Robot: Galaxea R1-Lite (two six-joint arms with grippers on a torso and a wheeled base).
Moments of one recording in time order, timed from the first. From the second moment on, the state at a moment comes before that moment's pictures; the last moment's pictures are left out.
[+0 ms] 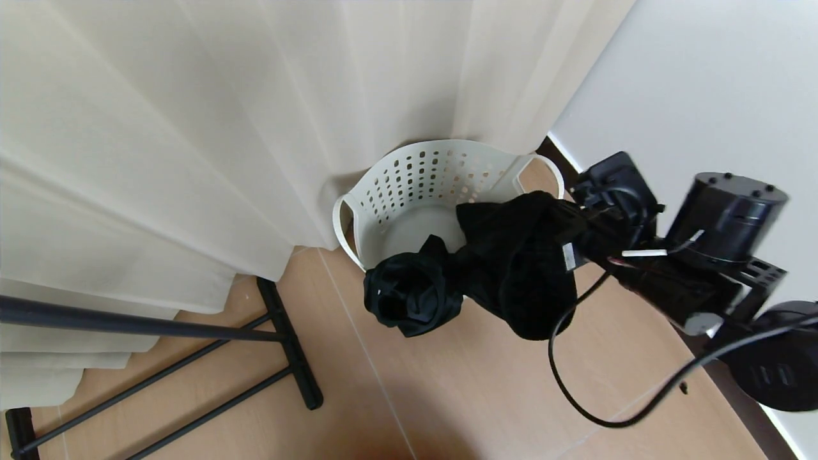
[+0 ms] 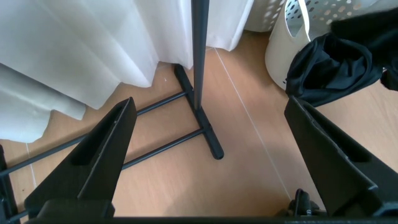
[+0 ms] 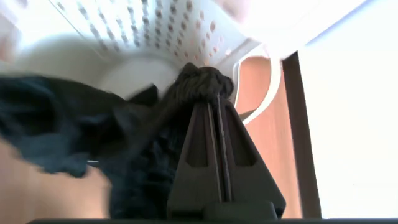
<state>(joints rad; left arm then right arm) 0.00 0.00 0.00 -0.03 0.07 -0.03 0.47 1.72 -0.73 -0.98 -0.23 -0.36</state>
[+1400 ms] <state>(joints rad) 0.00 0.00 0.00 -0.03 0.07 -0.03 0.68 1.33 -0.60 -0.85 -0.31 -0.17</state>
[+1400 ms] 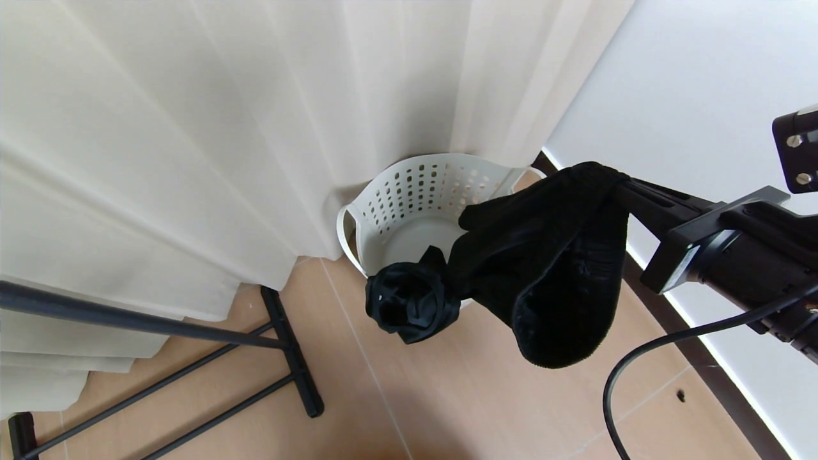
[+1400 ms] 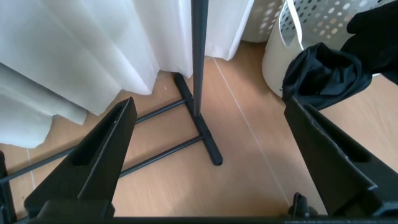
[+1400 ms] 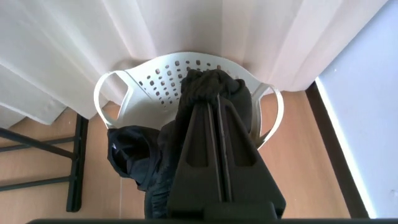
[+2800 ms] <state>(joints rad) 0.00 0.00 0.00 -0.03 0.07 -0.03 0.61 1.37 -0.59 -0.85 -0.30 -0.18</state>
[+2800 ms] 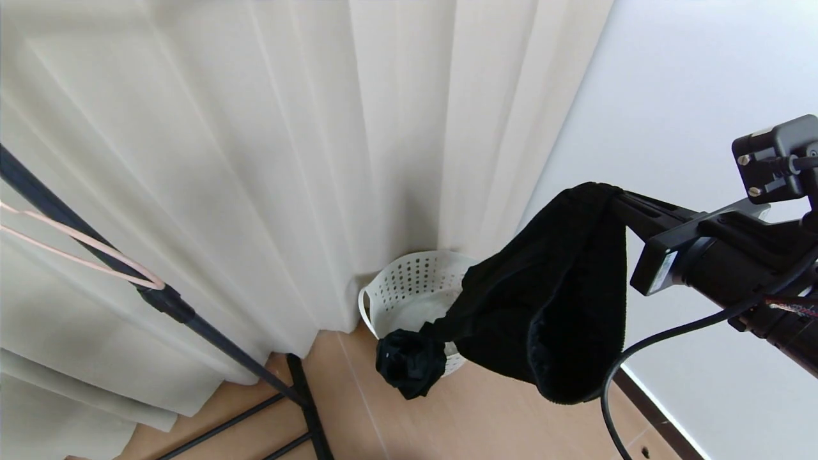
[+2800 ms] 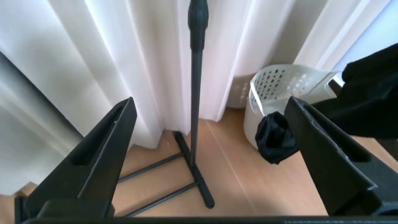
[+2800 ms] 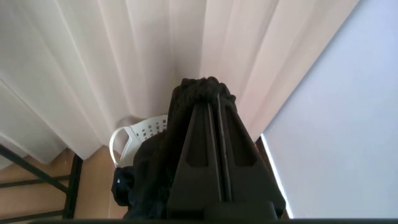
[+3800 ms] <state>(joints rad) 0.00 0.00 0.00 -0.03 0.07 -0.03 0.61 1.37 -0.59 -0.85 -0.30 -0.18</state>
